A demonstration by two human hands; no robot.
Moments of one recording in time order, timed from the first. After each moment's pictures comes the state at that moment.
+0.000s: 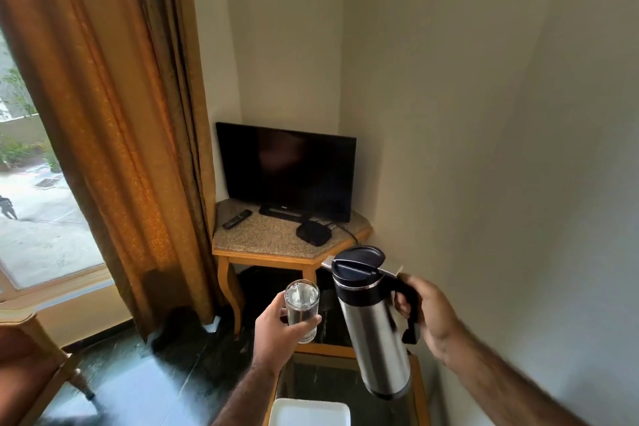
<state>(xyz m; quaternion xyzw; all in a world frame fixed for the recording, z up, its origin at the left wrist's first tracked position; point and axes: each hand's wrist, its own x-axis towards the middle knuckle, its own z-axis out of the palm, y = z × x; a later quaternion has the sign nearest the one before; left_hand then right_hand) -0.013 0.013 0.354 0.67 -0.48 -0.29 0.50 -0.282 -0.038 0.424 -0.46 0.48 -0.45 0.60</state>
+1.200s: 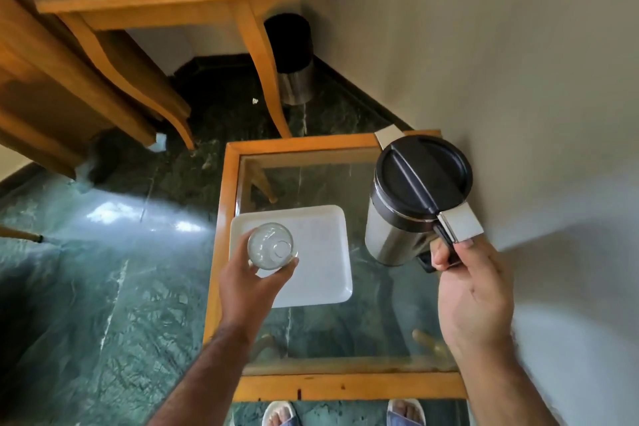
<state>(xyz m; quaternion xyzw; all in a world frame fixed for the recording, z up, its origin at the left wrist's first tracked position) -0.024 0.019 -0.105 0.74 -0.42 -0.35 0.39 -0.299 0.007 -0.043 -0.31 0.48 -0.65 0.50</state>
